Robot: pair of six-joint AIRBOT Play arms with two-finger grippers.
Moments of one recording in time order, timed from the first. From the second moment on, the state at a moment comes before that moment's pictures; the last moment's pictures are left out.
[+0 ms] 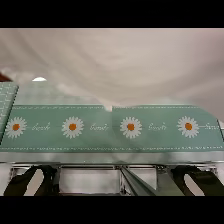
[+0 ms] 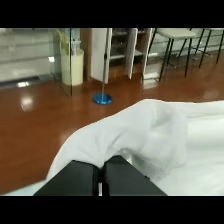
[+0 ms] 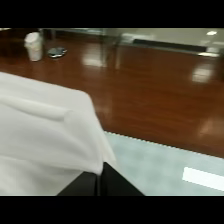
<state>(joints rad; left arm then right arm) 0.36 -0.76 1.97 0.68 -1.34 -1.32 0.02 -0.71 1.98 -1.28 1.52 1.54</state>
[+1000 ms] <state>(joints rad) 0.08 -1.09 1.18 0.64 -1.00 -1.01 0.02 -0.93 1.12 -1.37 1.21 1.57</state>
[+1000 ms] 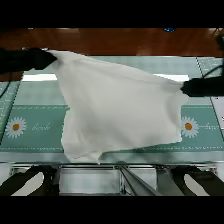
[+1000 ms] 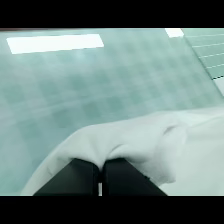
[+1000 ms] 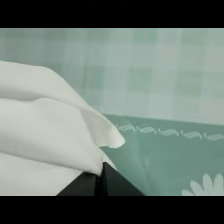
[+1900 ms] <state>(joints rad) 0.23 -1.59 1.50 0.67 -1.21 -1.30 -0.25 -1.58 1.68 -1.25 1.19 1.51</state>
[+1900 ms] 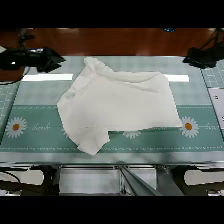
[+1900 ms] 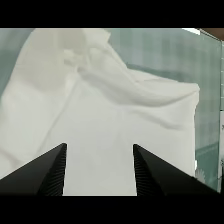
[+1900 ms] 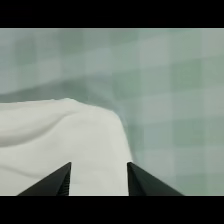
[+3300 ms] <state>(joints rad) 0.56 -1.15 0.43 0.82 -1.23 -1.17 -0.57 -0.76 0.53 -0.95 1.17 1.29</state>
